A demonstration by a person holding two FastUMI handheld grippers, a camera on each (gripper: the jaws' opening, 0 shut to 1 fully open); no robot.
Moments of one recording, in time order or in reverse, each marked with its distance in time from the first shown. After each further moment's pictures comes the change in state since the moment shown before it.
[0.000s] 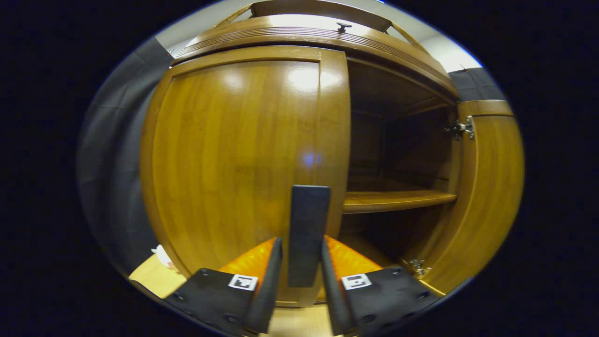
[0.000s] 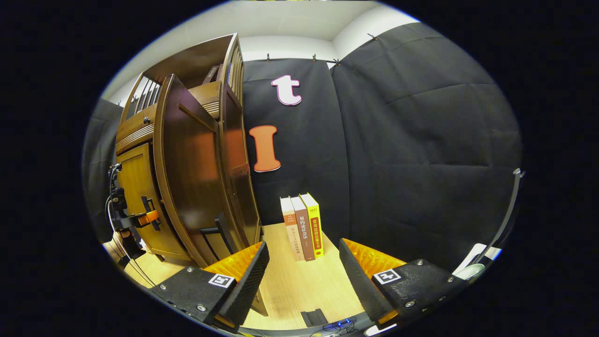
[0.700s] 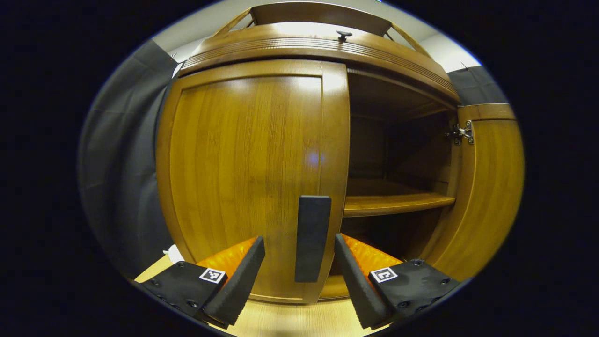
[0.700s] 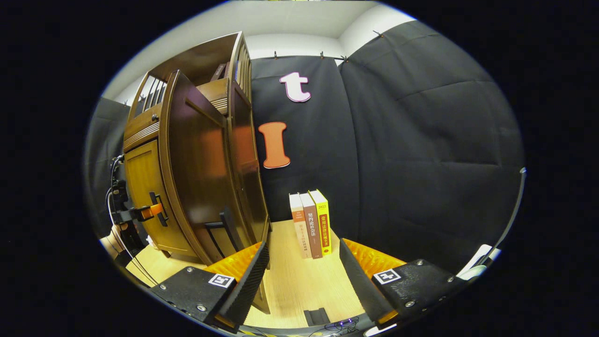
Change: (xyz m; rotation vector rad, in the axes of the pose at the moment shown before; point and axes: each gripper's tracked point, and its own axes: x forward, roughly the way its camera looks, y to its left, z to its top) left arm -0.016 0.011 0.010 0.006 0.008 0.051; right arm 0.002 0.000 -0.007 -0.001 0.016 0.062
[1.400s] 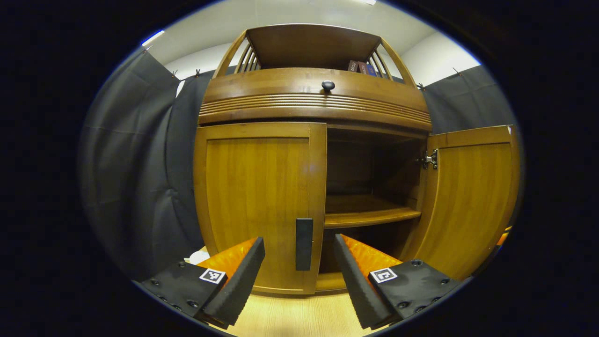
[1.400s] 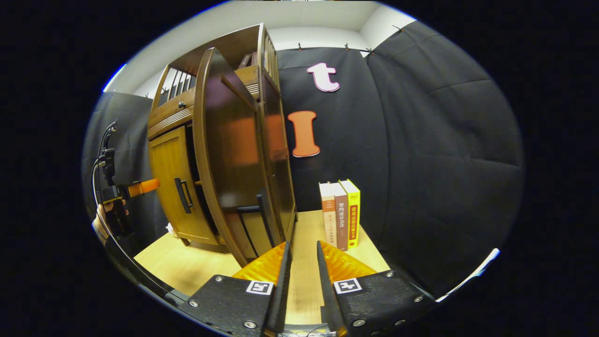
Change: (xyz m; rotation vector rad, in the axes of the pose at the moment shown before) left arm -0.104 -0.012 0.061 0.035 -0.083 0.001; right arm 0.004 0.042 -0.018 -0.029 0.065 0.166
